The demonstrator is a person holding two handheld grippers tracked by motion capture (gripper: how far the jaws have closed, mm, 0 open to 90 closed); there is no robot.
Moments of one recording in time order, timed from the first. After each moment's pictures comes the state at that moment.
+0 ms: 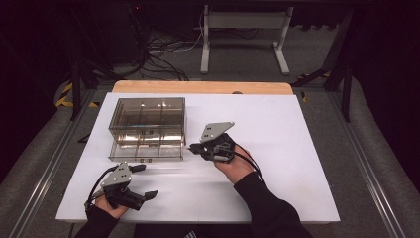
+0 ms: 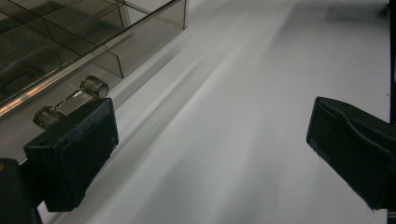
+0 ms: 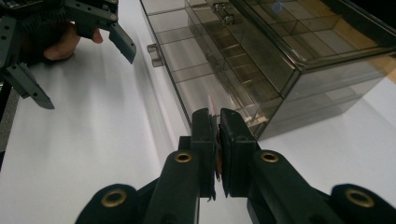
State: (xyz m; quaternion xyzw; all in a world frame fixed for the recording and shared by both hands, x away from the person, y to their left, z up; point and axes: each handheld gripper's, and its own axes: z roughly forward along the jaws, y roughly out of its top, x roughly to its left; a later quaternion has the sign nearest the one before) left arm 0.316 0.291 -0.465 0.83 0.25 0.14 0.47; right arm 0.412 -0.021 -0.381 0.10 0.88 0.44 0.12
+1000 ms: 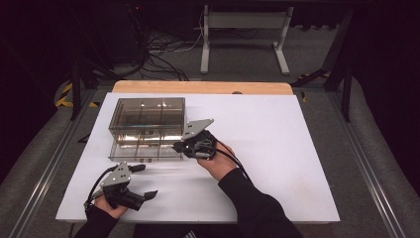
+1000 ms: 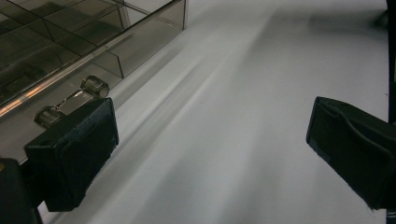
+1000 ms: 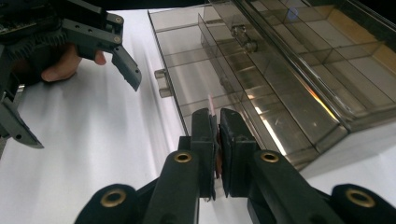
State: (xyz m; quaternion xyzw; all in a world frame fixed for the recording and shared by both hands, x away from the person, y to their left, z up) left arm 0.316 0.292 -0.465 0.83 0.25 0.14 0.48; right arm 0.422 0.024 -0.386 0.08 0.88 0.45 0.10
